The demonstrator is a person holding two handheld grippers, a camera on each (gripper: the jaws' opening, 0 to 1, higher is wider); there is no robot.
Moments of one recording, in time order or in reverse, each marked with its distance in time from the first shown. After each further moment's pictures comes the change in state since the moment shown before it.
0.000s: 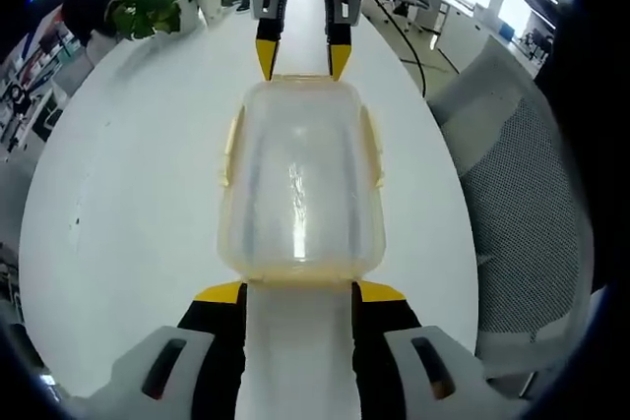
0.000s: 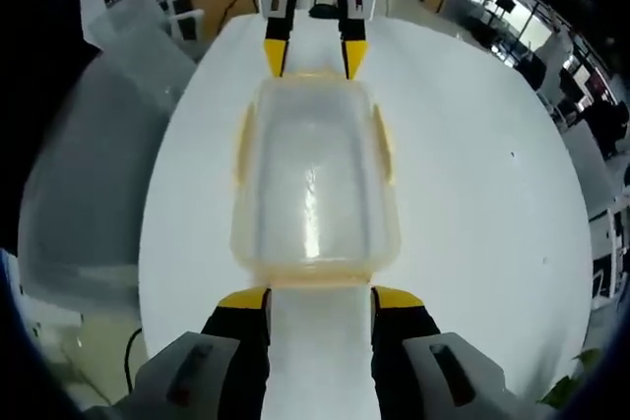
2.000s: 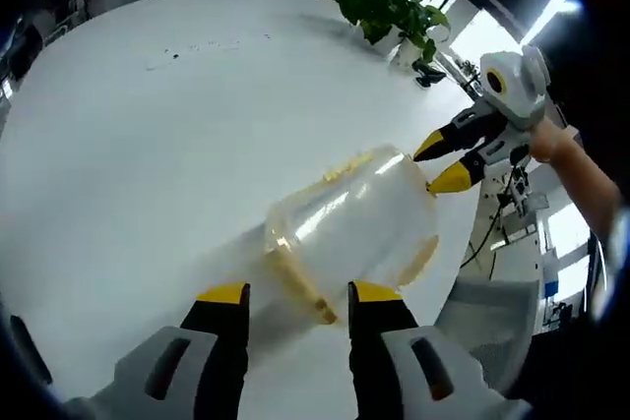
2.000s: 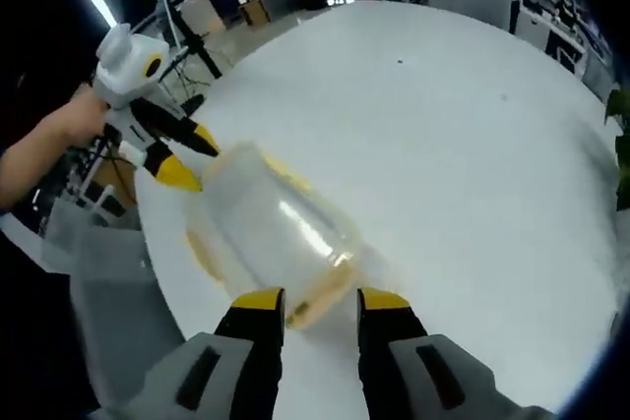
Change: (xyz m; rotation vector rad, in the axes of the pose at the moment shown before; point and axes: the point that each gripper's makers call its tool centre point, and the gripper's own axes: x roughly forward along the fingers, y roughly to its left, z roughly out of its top) left arm -0.008 0.007 -0.005 -0.996 -0.194 0.119; right arm -0.008 -0.008 0.009 0.806 -0.178 -0.067
